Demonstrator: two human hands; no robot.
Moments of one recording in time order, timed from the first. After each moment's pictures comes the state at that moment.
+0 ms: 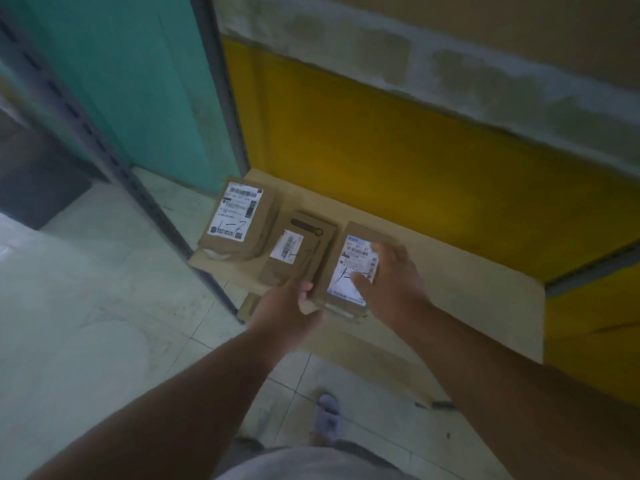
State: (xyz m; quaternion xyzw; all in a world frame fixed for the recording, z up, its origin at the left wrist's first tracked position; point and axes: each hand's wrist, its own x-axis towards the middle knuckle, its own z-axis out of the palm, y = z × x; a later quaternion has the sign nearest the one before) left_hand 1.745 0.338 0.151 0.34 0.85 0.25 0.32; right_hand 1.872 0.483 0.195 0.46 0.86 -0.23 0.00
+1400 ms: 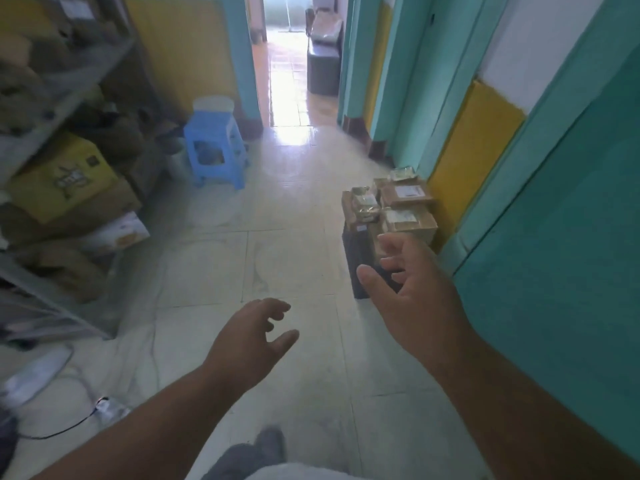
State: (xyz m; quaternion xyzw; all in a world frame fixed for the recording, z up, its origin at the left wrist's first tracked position) left_hand 1.062 -0.208 0.237 -0.07 0.94 0.34 0.02; right_hand 1.012 0.015 0.336 -0.09 0.91 -0.41 -0.03
